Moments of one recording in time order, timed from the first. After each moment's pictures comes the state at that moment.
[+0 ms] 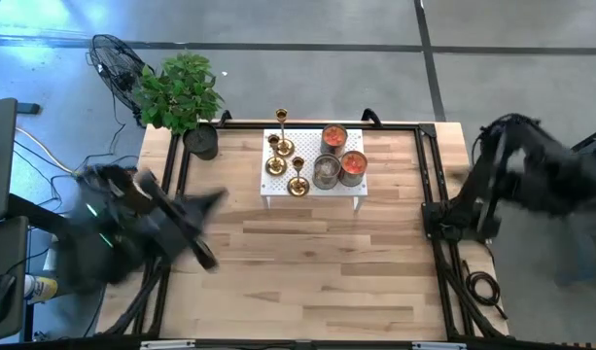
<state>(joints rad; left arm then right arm) -0.88 1.62 2.26 -0.61 -1.57 0.65 1.26 0.98 1.57 -0.46 1.48 -0.54</state>
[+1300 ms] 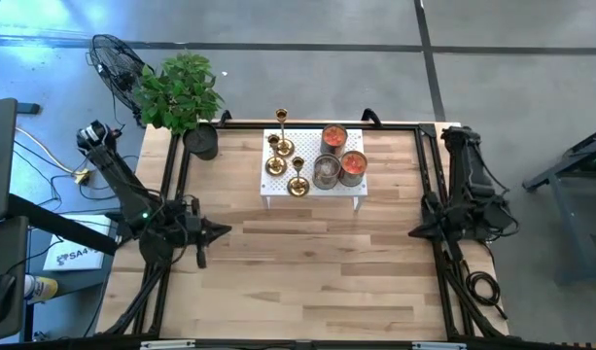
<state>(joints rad) -0.93 0.78 0.38 -0.01 -1.13 -0.48 1.42 0.14 0.26 -0.25 1.17 0.23</state>
